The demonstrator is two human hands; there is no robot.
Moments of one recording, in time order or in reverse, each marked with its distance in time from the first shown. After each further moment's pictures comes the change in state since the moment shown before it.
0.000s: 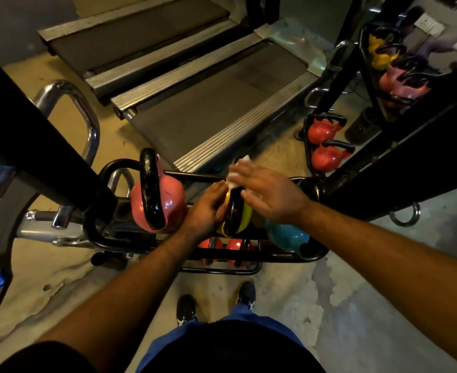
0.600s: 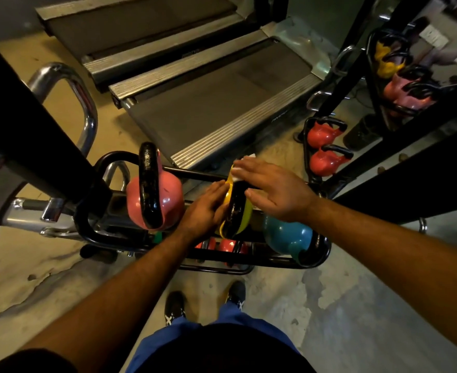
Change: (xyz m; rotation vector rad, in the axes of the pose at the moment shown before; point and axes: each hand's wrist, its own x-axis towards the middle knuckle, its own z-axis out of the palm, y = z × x) left_hand 0.006 -0.017 0.002 0.099 -0.014 0.008; right_hand 0.011 -0.002 -0.022 -0.069 -0.101 0.025
